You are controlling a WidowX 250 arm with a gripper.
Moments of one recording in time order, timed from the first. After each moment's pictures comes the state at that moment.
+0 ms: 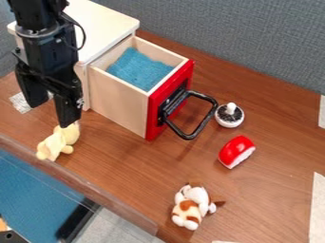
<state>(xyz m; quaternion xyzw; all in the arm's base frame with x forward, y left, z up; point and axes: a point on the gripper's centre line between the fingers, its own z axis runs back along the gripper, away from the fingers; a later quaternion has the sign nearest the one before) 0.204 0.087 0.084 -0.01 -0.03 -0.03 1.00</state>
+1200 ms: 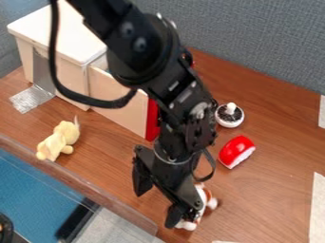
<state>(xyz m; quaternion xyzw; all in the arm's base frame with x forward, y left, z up) 0.215 -0.080 0.006 0.01 -0.03 -0.13 0.99</state>
